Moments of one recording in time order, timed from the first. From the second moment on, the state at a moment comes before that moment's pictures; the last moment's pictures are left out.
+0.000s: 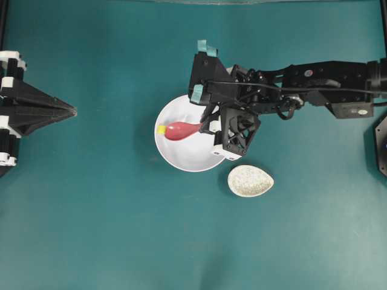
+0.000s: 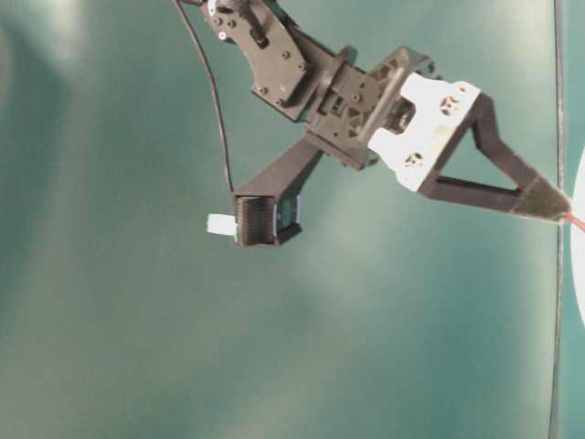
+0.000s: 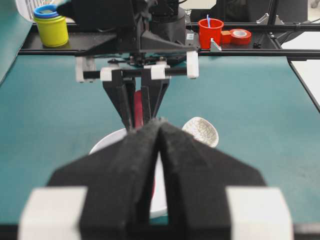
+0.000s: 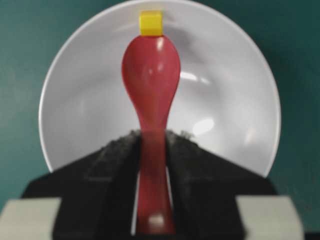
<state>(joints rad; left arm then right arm) 0.00 -0.98 1.17 0.01 -0.20 0.01 -0.11 0.03 0.44 0.21 0.40 -0.05</state>
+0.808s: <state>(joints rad) 0.00 -0.98 1.17 0.01 -0.20 0.01 -0.11 0.02 0.45 0.21 0.37 -0.05</state>
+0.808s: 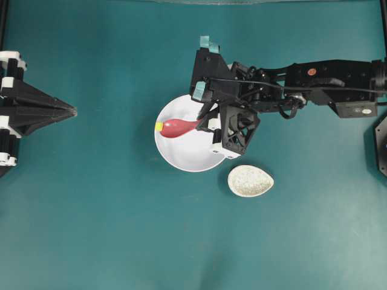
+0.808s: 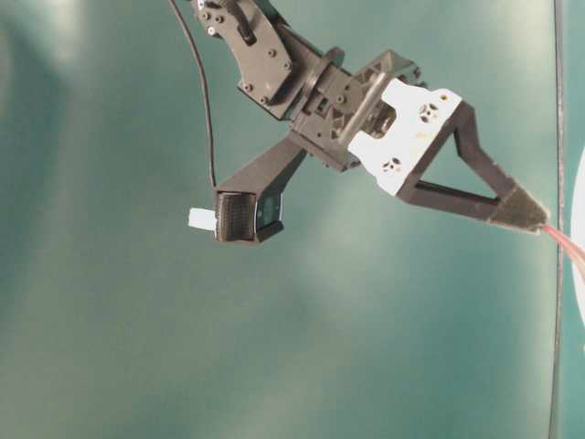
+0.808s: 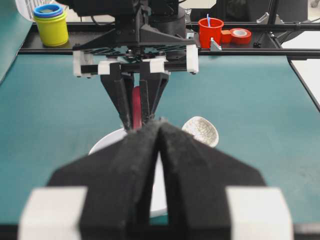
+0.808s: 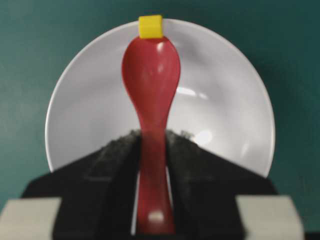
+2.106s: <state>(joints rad) 0.00 -0.98 1.17 0.01 -0.19 0.01 -0.07 -0.08 0.62 0.21 0.00 -0.05</state>
